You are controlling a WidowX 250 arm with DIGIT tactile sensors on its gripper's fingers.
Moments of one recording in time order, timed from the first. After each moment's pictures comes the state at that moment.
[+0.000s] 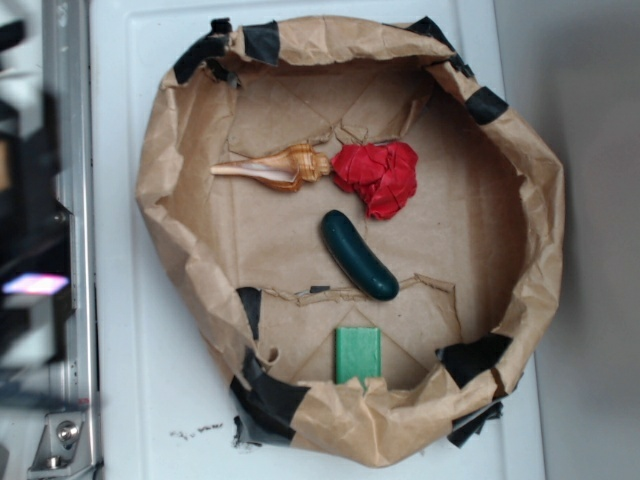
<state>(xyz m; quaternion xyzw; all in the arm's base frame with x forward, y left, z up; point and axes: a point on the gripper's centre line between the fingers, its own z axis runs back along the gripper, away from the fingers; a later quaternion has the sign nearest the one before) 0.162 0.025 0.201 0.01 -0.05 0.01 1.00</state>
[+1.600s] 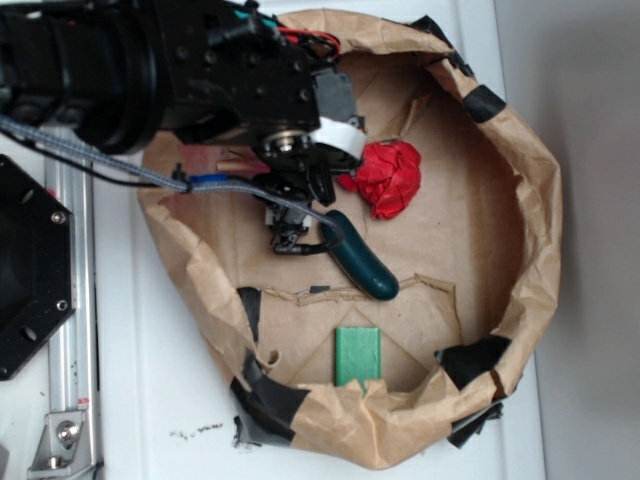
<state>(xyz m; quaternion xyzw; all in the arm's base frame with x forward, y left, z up) 0.241 0.069 0.025 0.04 -0.04 -0.03 1.00</state>
